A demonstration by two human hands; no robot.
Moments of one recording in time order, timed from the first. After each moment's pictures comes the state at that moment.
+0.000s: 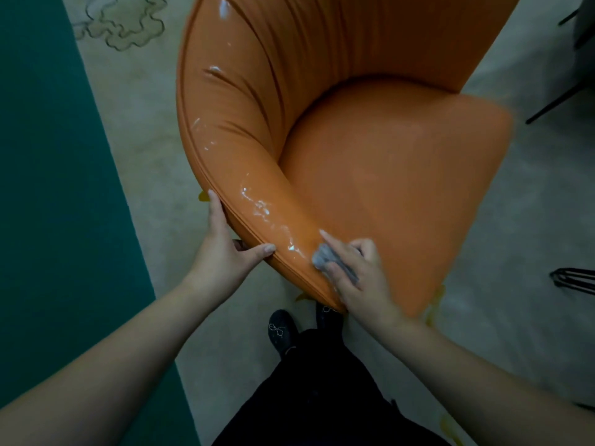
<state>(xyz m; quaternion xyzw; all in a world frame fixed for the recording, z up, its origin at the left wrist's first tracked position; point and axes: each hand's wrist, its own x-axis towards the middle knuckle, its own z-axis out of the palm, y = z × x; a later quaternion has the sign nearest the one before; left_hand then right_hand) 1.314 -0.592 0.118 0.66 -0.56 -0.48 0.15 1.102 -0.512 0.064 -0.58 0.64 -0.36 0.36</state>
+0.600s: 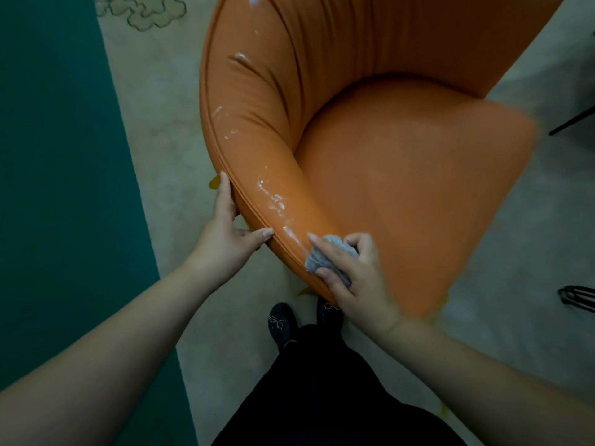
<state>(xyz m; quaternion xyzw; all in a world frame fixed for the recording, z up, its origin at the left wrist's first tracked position) 1.325 -0.603 0.121 0.65 -0.50 -0.54 0.21 1.115 -0.523 0.078 -0.66 0.59 -0.33 0.34</state>
